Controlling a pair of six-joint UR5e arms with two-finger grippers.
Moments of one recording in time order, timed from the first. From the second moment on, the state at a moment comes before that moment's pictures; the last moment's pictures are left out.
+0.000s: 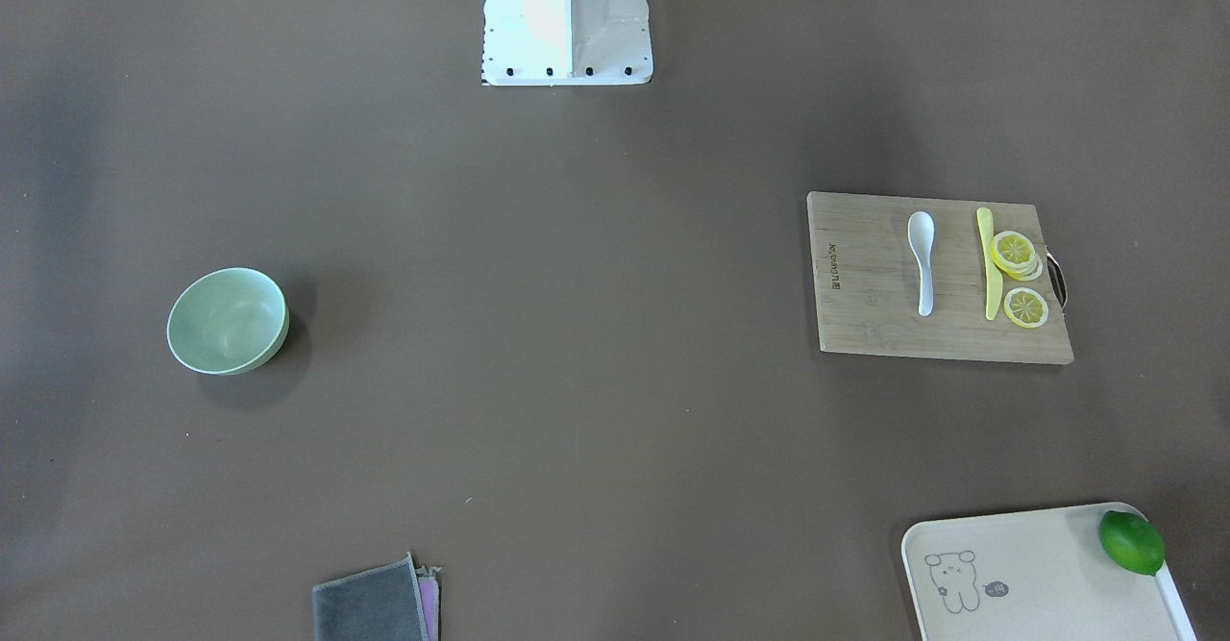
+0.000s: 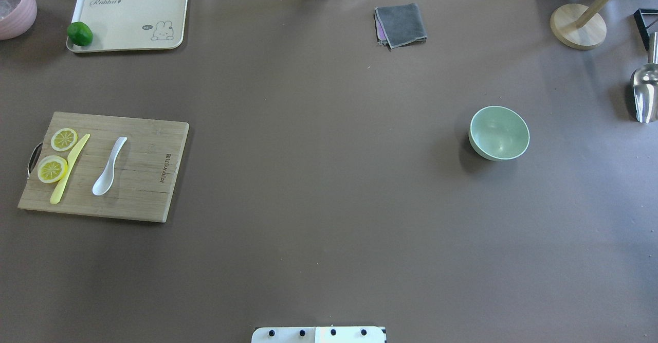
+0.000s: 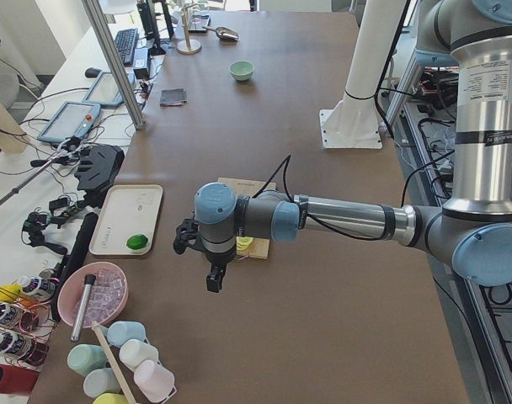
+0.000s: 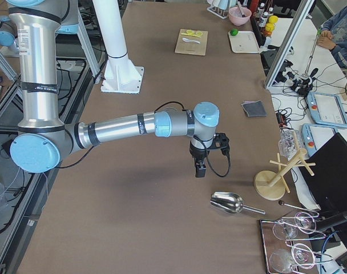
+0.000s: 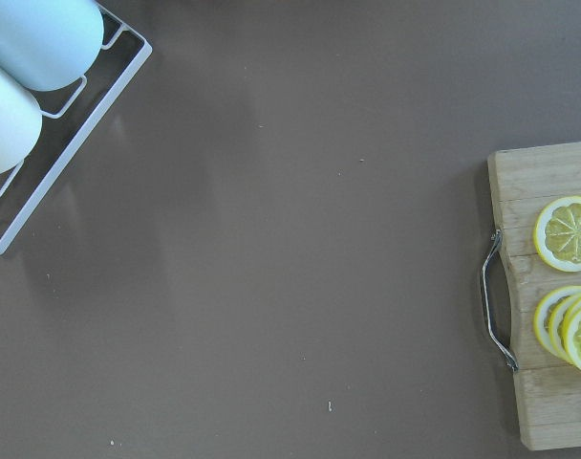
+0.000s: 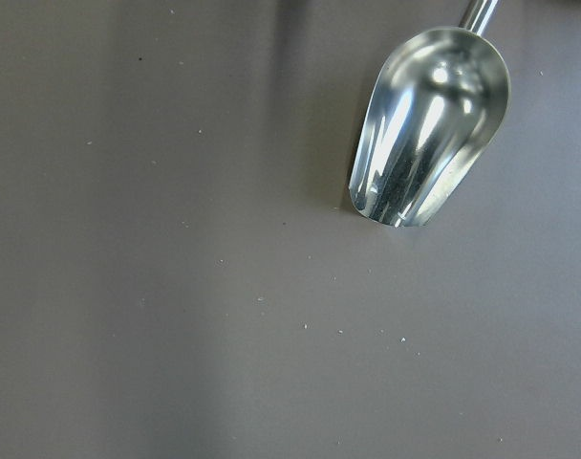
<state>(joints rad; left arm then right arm) -1.57 -1.51 -1.73 -1.56 -2.33 0.13 1.45 -1.59 1.81 -1.71 2.25 0.00</state>
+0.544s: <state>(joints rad) -1.56 -1.53 -1.74 -1.56 -2.33 0.13 1.46 -1.63 1.82 -1.70 2.26 -0.01</state>
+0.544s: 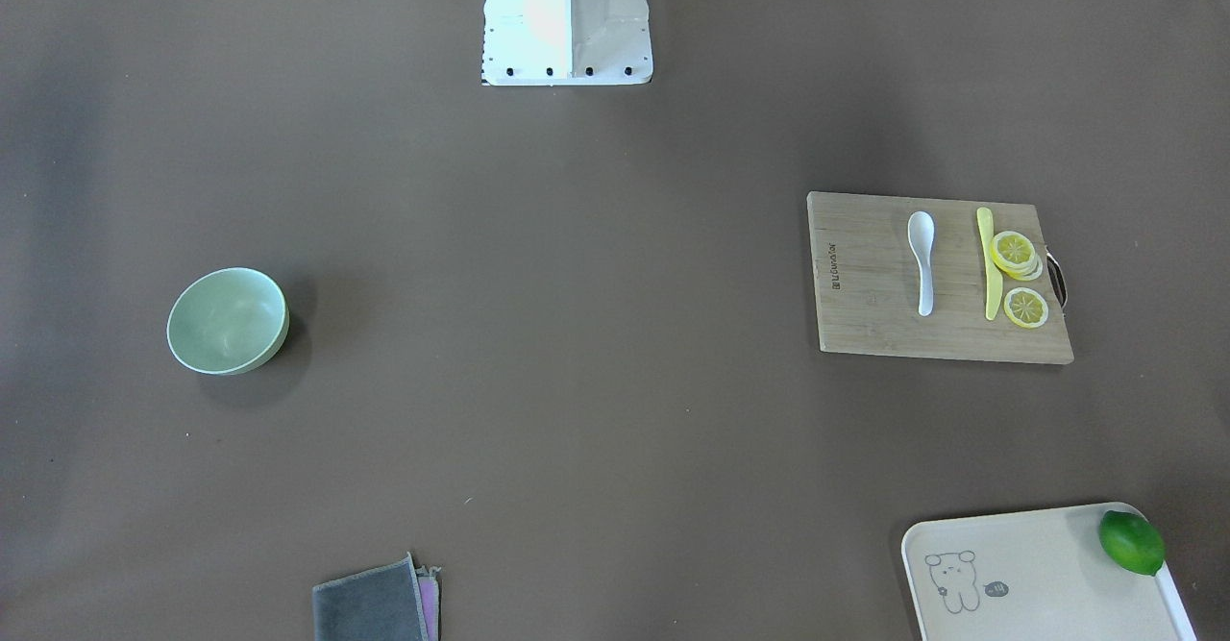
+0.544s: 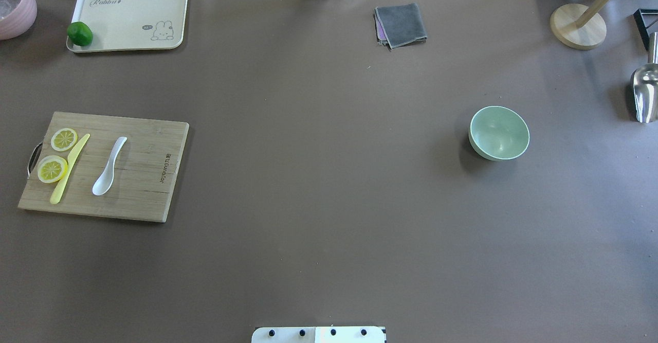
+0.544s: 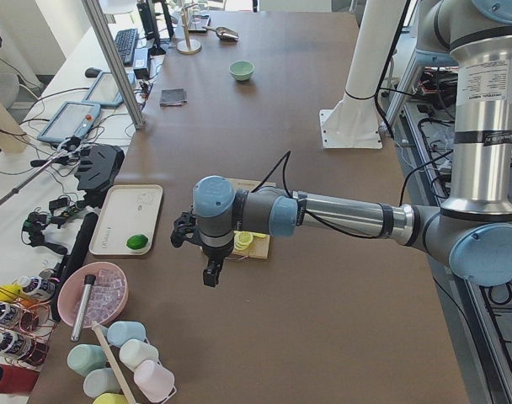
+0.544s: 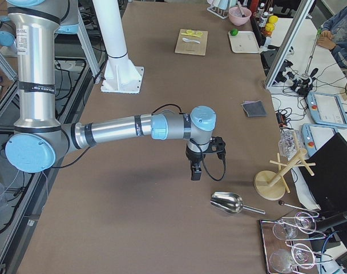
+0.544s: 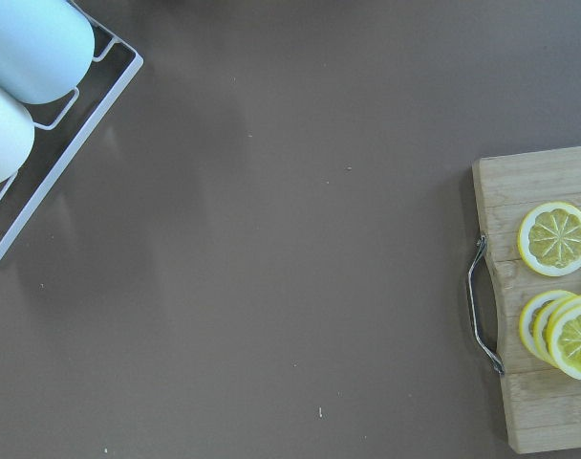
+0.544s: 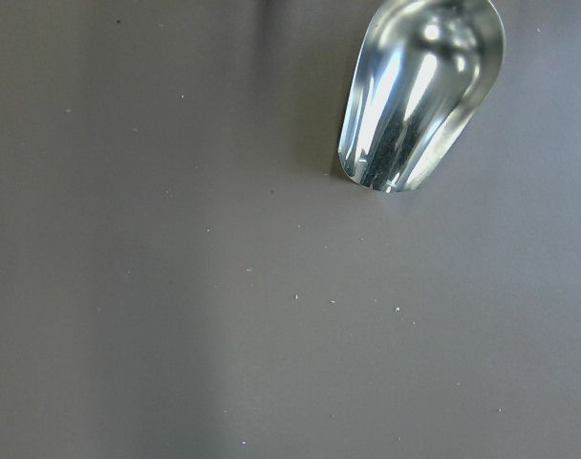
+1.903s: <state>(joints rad) -1.56 -1.53 -1.73 -1.60 -2.32 0.13 1.46 -1.67 1.88 -1.70 2.25 -0.01</state>
